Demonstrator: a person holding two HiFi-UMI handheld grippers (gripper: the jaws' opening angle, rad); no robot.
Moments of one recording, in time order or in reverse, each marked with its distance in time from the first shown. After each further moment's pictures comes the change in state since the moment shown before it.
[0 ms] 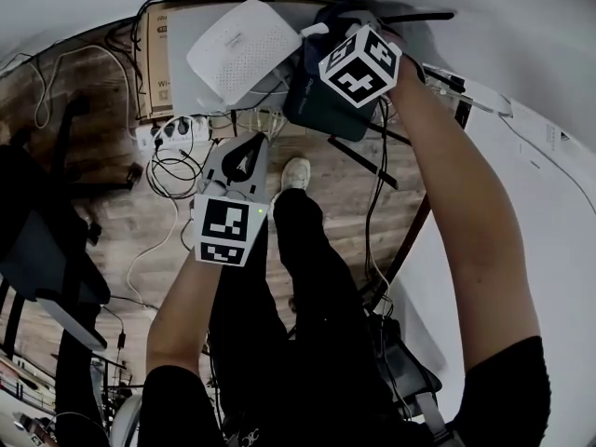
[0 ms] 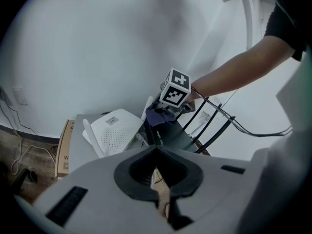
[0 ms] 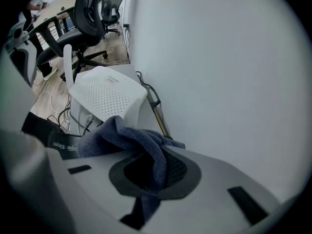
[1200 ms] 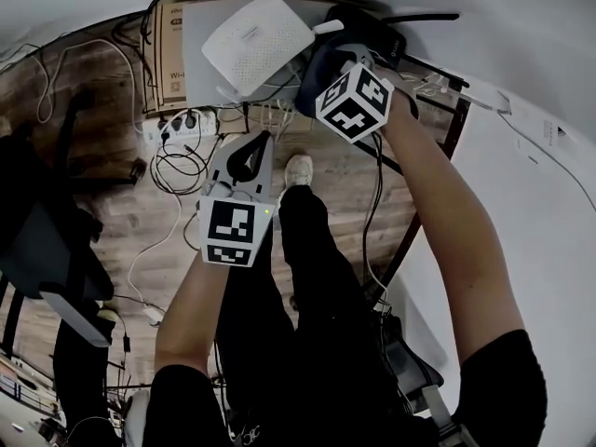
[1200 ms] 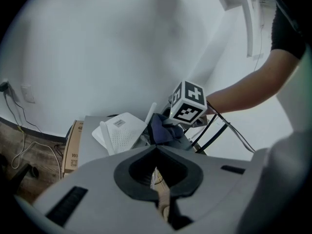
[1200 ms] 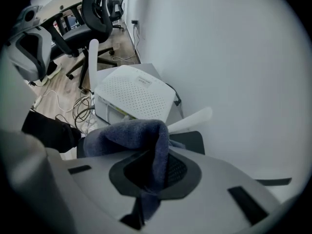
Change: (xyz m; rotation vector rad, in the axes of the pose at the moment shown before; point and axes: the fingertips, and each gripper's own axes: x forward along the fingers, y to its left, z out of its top) left arm -0.028 0.007 0.003 -0.037 -0.049 0.012; right arm -0.027 0.072 -0.003 -0.006 0.060 0.049
